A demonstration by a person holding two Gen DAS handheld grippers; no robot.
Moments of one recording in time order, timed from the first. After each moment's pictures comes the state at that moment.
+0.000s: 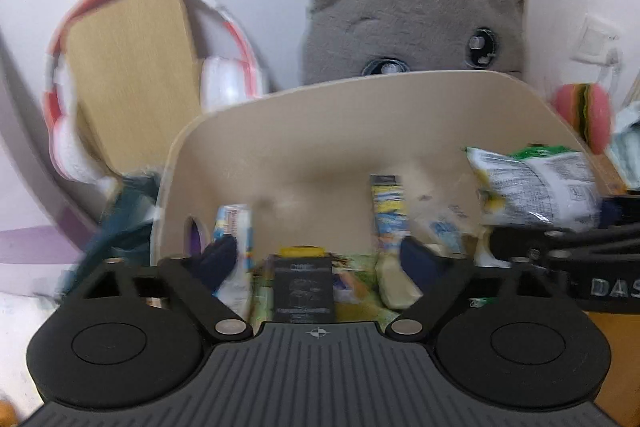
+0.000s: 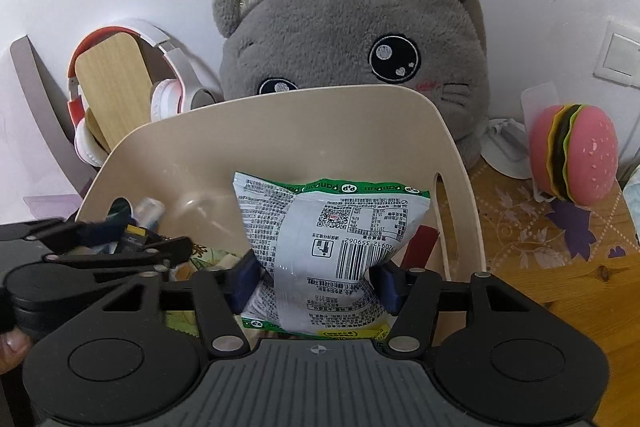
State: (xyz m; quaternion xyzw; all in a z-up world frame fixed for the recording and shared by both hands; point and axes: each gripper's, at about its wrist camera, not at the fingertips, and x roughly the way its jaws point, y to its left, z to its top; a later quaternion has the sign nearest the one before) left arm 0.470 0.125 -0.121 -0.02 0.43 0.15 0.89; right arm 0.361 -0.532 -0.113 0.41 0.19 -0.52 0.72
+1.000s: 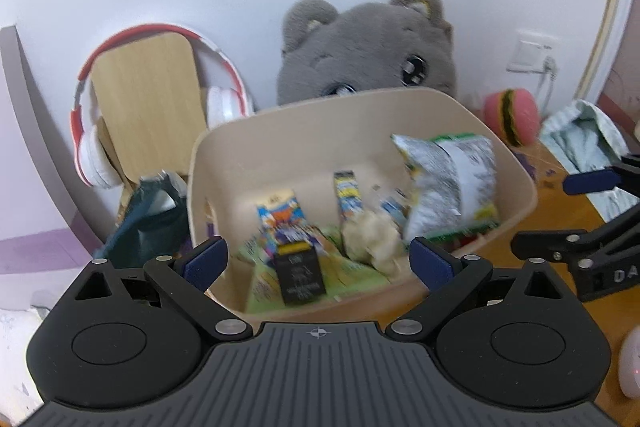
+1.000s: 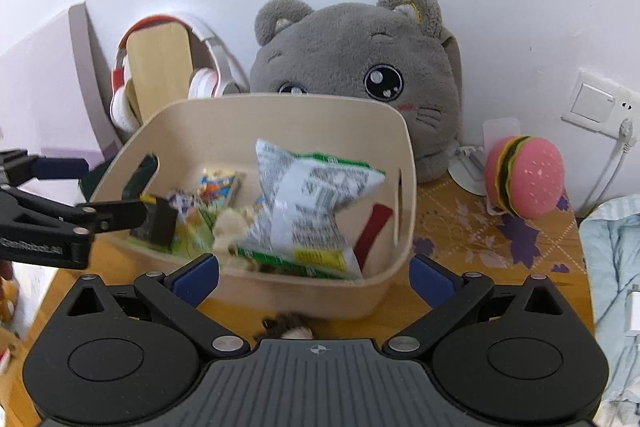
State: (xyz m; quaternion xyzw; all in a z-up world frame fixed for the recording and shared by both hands) left arm 0.383 0.098 -0.085 -0.02 0.39 0.09 0.92; right arm 0.329 -0.453 -0.082 0.33 0.23 -0.52 0.75
